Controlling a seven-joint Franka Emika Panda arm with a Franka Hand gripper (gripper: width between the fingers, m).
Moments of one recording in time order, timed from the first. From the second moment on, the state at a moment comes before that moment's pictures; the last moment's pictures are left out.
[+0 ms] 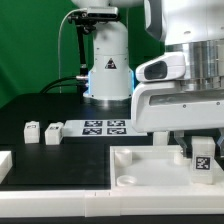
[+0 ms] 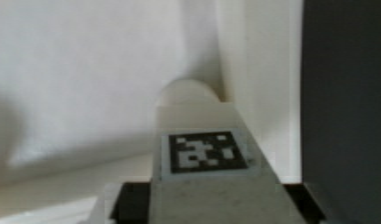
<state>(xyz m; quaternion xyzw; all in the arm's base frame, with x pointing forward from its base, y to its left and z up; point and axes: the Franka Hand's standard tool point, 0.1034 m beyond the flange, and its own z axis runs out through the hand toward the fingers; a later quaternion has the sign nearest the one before) 0.626 0.120 0.066 -0.99 0.14 -0.05 0.05</state>
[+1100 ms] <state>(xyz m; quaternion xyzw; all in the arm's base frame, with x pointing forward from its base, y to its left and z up) 0.623 0.124 0.064 -0.82 0.56 -0.02 0.08</state>
